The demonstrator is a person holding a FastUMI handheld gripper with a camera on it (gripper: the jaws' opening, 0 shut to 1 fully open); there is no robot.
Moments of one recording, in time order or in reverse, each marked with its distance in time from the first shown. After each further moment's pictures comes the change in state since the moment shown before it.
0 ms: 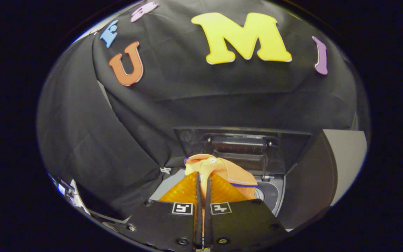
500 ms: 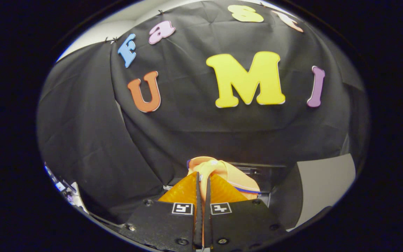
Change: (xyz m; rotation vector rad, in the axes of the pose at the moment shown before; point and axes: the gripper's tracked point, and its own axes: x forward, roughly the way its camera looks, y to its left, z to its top) arm -0.119 0.033 0.059 -0.080 -0.215 0.035
